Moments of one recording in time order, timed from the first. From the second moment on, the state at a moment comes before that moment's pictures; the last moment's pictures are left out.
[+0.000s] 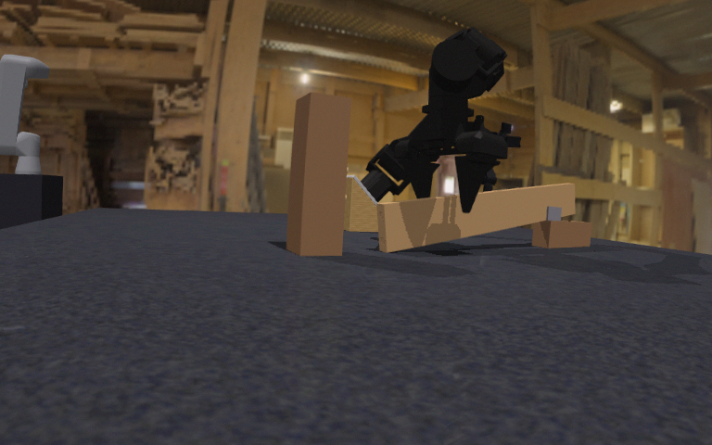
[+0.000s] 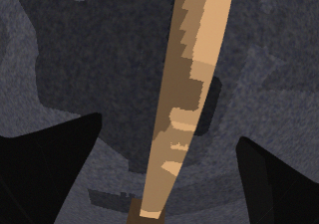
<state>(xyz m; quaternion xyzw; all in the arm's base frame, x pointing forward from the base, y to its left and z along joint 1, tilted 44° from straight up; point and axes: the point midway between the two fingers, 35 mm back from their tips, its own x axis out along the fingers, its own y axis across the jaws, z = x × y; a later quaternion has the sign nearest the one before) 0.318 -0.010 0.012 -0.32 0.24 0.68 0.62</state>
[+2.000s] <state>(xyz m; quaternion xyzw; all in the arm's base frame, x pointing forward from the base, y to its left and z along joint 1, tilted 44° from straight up) 0.314 0.010 -0.007 -0.31 0.24 0.68 0.62</state>
